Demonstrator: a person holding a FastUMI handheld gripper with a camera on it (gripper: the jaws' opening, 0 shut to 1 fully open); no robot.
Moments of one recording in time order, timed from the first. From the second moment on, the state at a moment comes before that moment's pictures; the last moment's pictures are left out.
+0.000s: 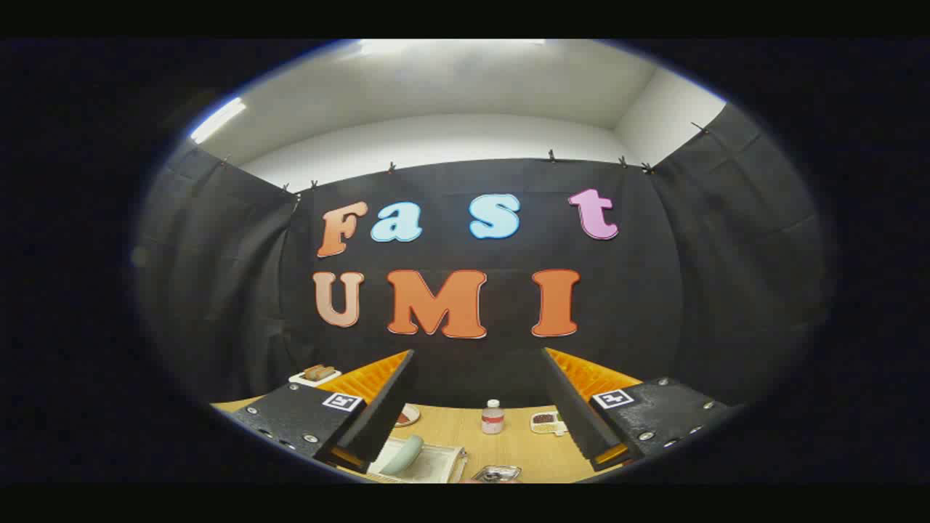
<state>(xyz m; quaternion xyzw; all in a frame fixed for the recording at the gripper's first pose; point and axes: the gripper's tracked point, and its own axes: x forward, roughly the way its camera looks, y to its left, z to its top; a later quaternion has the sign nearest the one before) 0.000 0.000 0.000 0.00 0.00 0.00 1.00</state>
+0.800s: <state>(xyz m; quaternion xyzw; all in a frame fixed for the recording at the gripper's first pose) 0.006 0.023 -0.005 -0.01 0.04 0.03 1.00</state>
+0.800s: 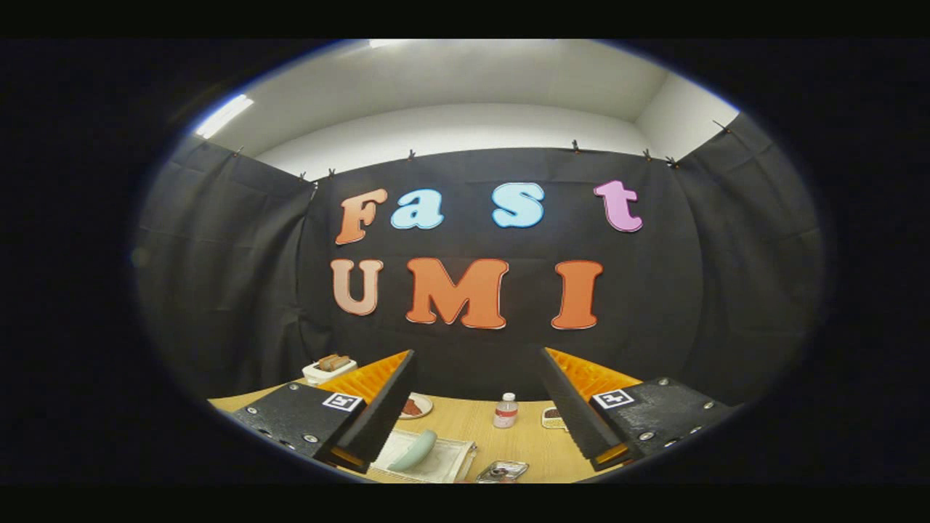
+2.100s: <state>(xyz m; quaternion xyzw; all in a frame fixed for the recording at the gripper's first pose) 0.046 0.080 -0.238 0.01 0.47 0.08 0.88</state>
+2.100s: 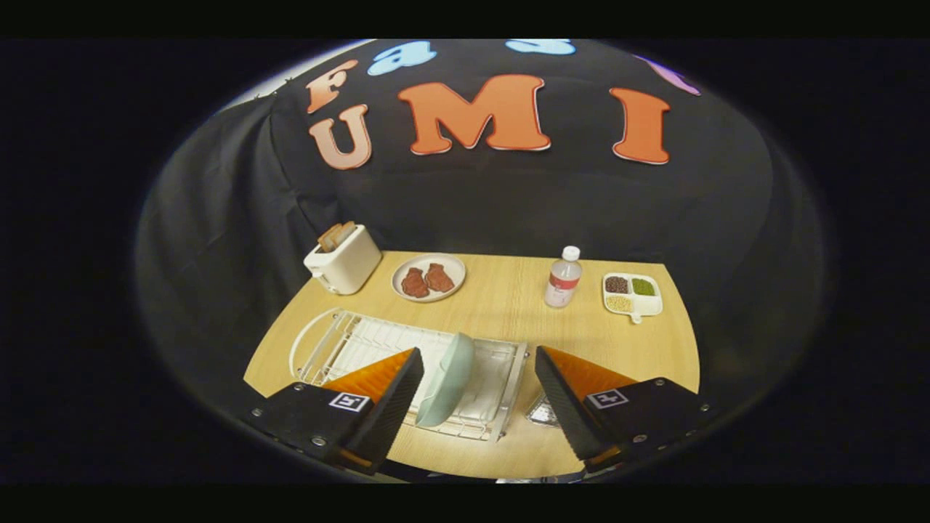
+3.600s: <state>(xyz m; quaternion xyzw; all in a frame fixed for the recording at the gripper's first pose) 0.027 0.120 -0.370 -0.02 0.67 -0.01 0.74</state>
